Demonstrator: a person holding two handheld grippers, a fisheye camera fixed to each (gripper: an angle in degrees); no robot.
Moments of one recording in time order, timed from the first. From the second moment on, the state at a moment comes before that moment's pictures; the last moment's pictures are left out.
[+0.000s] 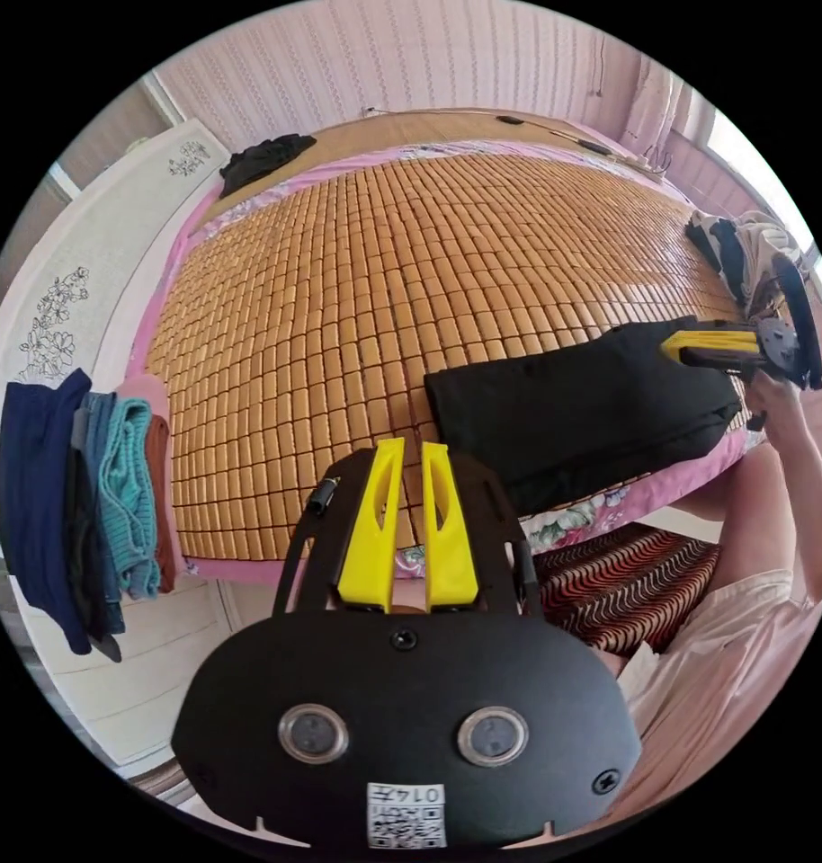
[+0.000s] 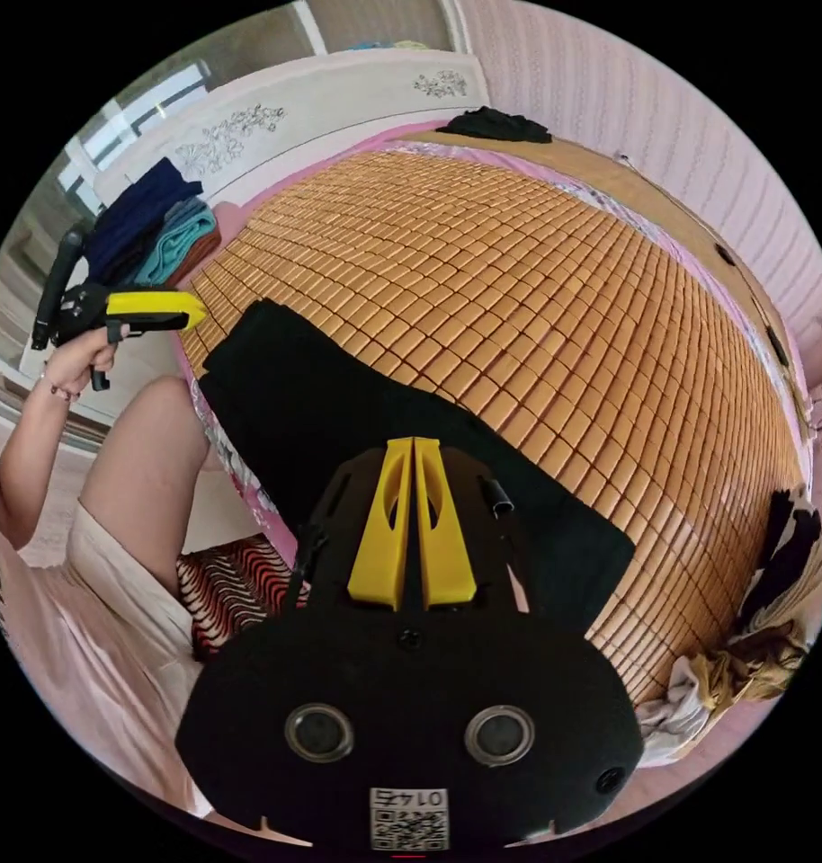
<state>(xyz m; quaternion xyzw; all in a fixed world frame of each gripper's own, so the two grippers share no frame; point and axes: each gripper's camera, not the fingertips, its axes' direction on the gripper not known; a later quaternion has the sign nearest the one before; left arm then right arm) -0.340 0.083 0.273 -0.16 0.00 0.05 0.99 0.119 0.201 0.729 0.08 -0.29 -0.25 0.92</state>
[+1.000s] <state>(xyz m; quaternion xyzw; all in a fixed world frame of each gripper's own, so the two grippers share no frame) -0.135 0.121 0.350 -0.09 0.27 0.31 0.91 0.297 0.166 0.743 0.01 -0.38 -0.07 0.92</state>
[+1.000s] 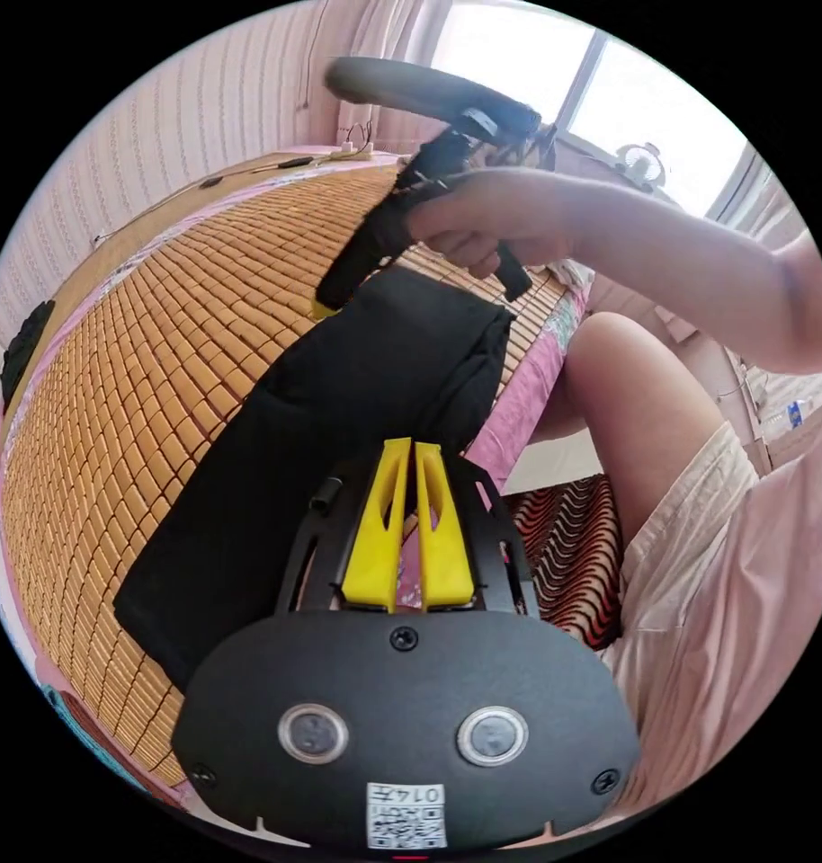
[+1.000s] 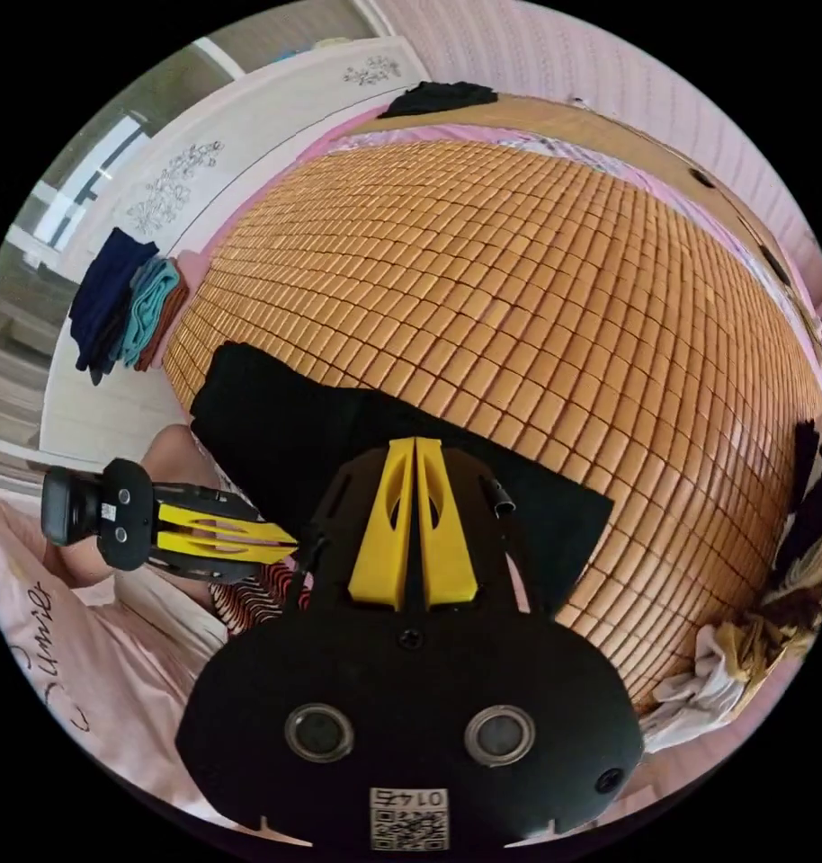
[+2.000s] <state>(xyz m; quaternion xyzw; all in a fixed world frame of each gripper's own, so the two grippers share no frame) -0.049 0.125 0.366 -0.03 0.32 0.34 0.88 0.568 0.302 0.838 0.01 -0.63 0.20 0.75</state>
